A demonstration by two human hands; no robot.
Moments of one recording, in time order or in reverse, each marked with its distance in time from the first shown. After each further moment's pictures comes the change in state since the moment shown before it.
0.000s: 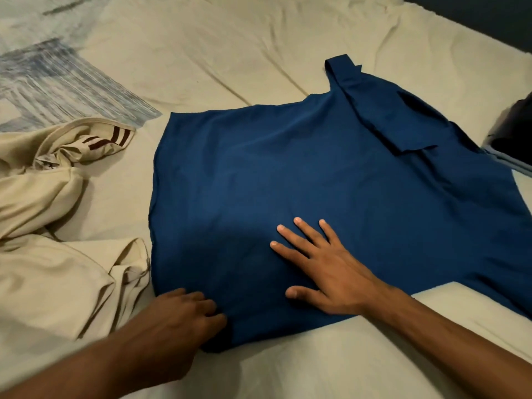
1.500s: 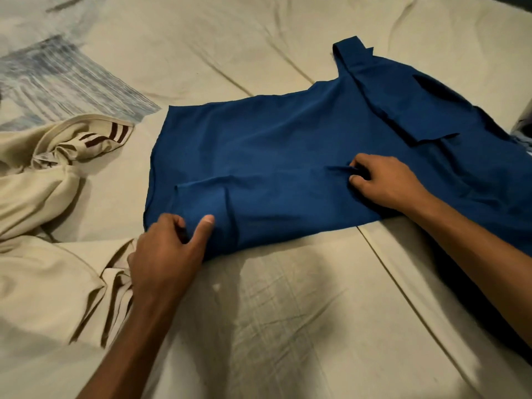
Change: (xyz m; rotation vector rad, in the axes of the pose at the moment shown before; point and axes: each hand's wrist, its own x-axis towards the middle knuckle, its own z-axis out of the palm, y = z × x) left_hand 0.063 -0.025 -0.011 -0.547 0.683 -1.210; right_hand 0.045 0.137 -0.056 0.095 0.271 0.518
